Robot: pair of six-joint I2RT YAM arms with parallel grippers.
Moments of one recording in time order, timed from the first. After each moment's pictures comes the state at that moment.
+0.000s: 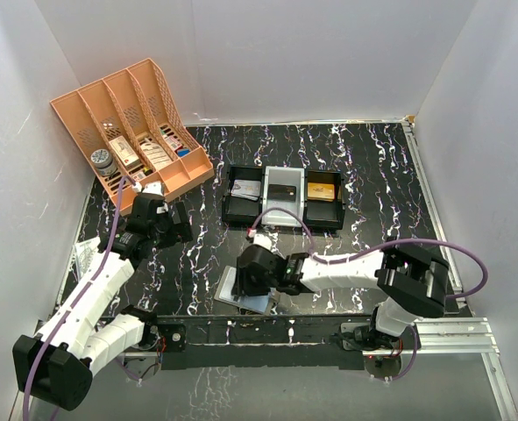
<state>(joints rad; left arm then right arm) -0.32 0.93 0.76 -0.69 -0.16 -0.46 1.19 1.59 0.86 -0.12 0.07 1.04</state>
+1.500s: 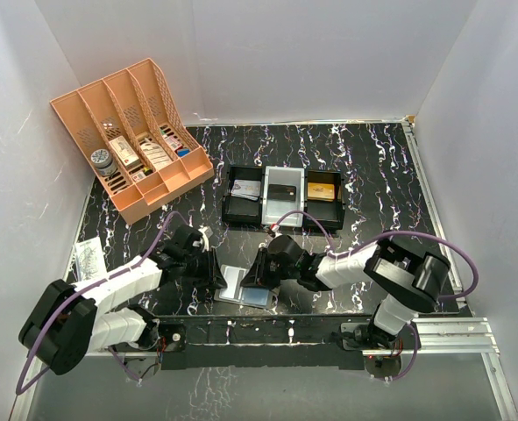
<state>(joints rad) -0.59 1.15 0.41 -0.31 0.35 -0.71 0.98 1.62 0.54 0.40 -0.20 1.16</state>
